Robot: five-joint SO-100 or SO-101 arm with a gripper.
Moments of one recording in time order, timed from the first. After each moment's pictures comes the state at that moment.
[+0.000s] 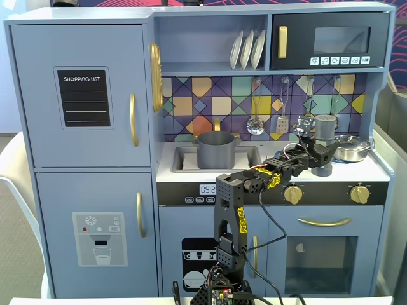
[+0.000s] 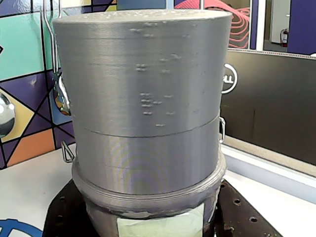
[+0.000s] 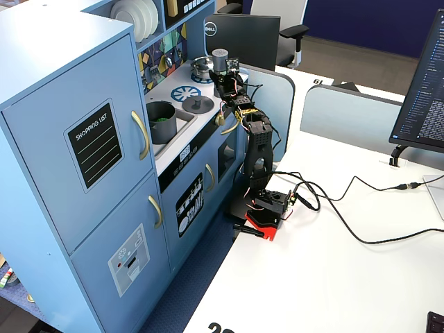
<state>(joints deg) 52.0 93.7 99.9 -11.3 -83.0</state>
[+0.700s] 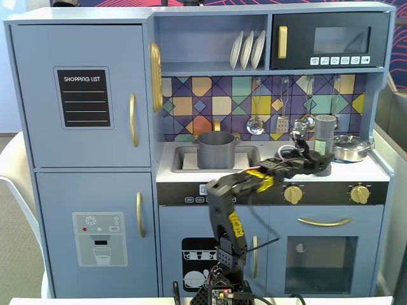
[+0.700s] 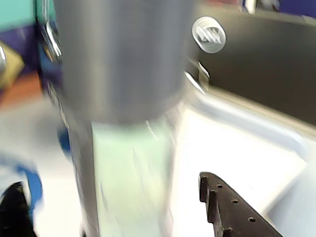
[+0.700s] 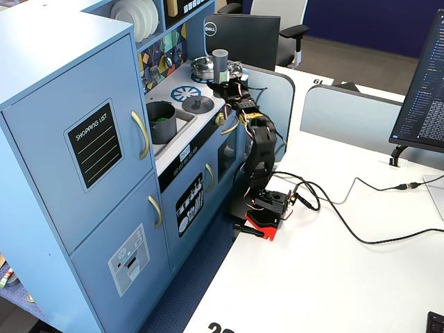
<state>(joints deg) 54.6 116.3 118.0 3.9 -87.5</state>
